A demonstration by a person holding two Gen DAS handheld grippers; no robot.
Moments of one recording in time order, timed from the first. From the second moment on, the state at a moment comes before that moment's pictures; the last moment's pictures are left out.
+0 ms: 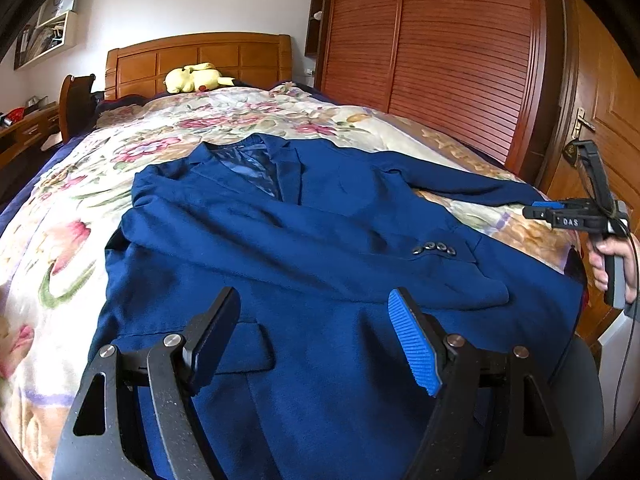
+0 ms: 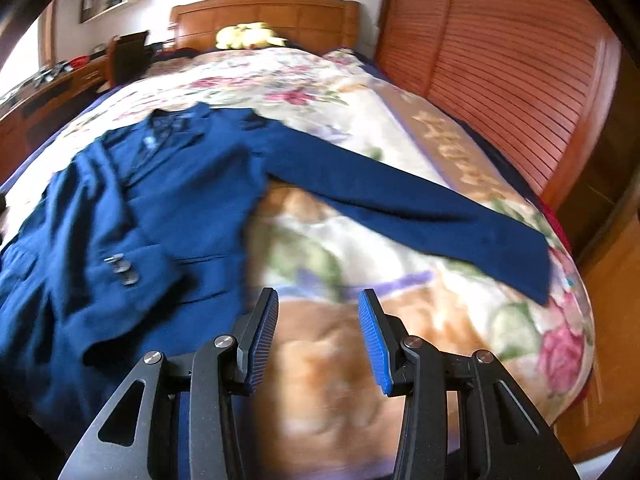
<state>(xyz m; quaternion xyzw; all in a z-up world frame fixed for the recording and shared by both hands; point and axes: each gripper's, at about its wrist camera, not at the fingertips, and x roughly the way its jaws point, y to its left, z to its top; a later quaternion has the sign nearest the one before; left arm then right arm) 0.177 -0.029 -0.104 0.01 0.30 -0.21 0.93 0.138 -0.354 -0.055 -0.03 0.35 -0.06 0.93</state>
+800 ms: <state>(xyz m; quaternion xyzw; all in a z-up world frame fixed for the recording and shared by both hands) 0.197 -0.058 -0.126 0.03 0.33 -0.21 0.92 0.223 -0.530 -0.059 0.04 0.38 -0.21 0.90</state>
